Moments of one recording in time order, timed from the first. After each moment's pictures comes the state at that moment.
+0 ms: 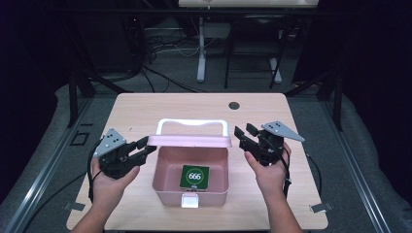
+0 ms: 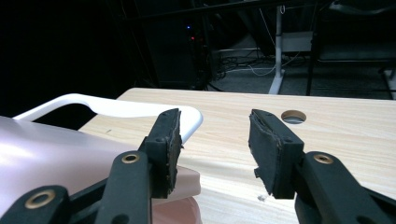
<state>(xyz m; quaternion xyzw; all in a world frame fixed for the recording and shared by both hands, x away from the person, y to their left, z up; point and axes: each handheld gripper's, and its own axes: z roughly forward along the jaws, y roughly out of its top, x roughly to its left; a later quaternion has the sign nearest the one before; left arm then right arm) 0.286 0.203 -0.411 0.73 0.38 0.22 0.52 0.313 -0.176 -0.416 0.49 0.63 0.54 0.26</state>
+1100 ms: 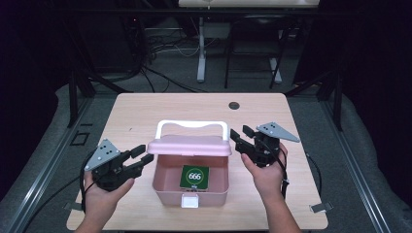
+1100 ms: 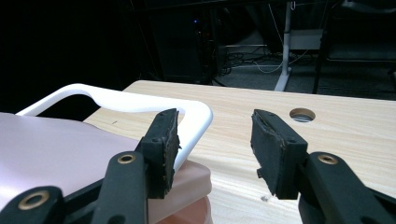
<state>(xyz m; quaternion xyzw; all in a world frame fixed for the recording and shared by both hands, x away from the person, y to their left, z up) 0.262 0.212 -0.416 0.73 0.37 0.22 0.53 0.310 -0.168 -0.417 0.48 0.65 0.54 0.25</state>
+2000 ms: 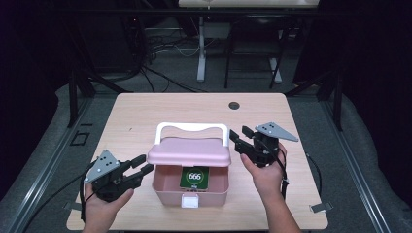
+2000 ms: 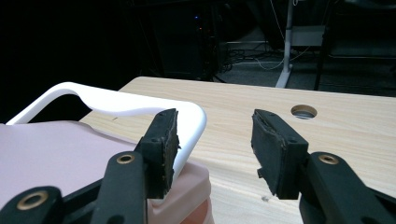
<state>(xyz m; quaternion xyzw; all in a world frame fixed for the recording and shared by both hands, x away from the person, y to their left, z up) 0.246 0.215 -0.435 0.73 0.37 0.21 0.53 0.311 -0.167 -0.419 0.48 0.65 0.53 0.25</state>
